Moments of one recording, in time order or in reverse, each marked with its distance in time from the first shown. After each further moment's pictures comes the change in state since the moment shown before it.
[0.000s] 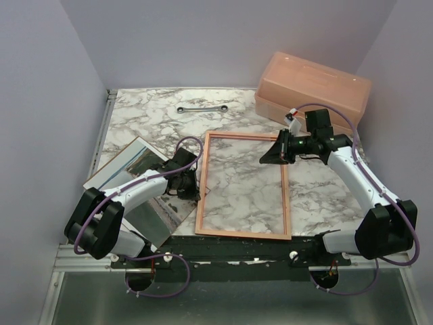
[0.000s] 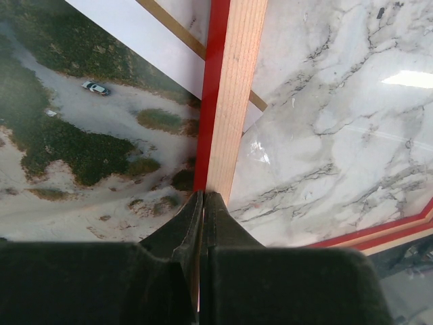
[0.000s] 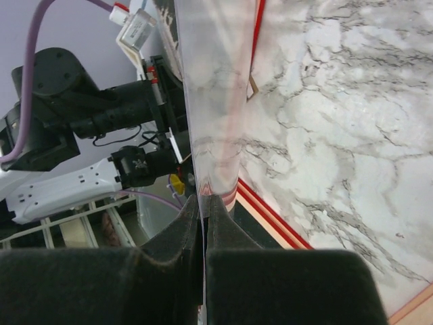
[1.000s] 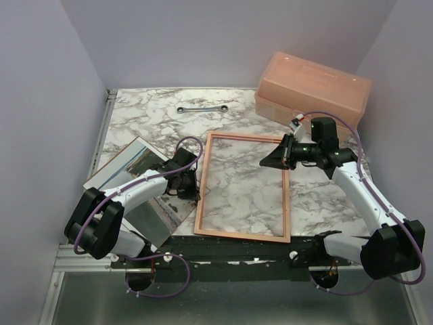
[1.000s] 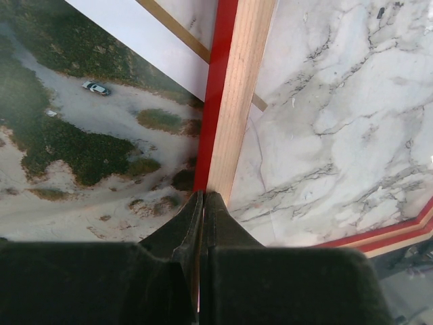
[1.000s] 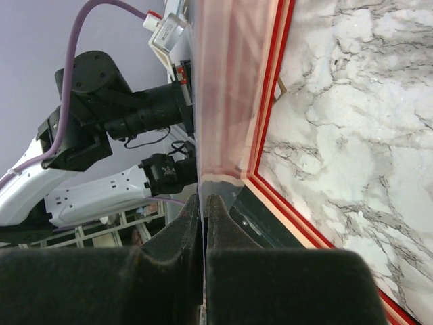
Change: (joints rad) left arm 0.000 0.000 0.000 0.000 0.000 0.001; right arm 0.000 -0.151 -0.144 0.161 -0.037 0.192
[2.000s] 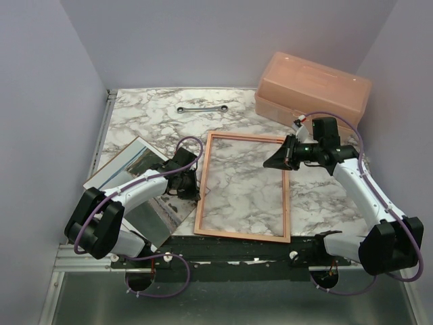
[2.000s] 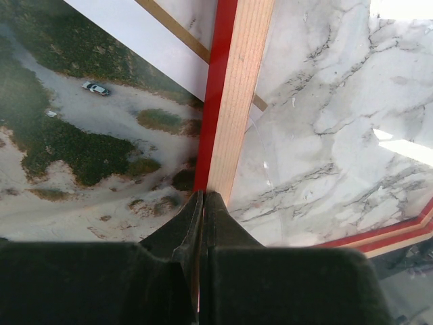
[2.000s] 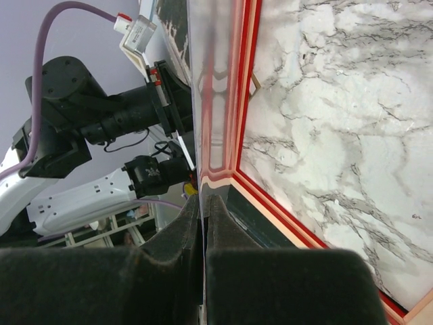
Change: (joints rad) left arm 0.000 0.002 0.002 -0.002 0.000 0.004; right arm -0.034 0.029 0.025 -0.097 0.034 -0.069
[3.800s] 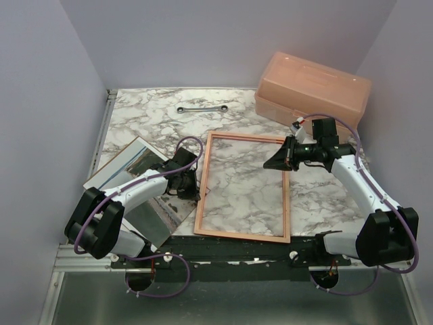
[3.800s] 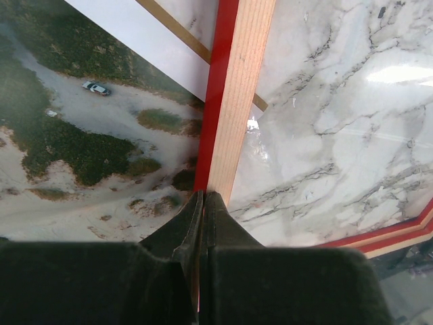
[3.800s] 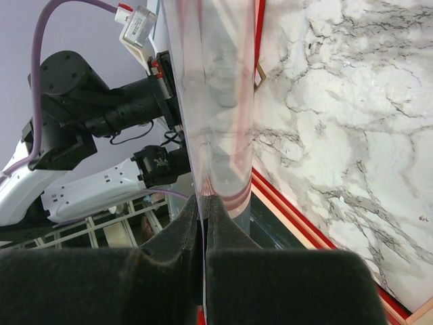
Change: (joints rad) left arm 0.000 0.000 0.002 -0.003 -0.001 0.000; right arm -0.035 0.063 -0.015 0.011 -0.096 -0.024
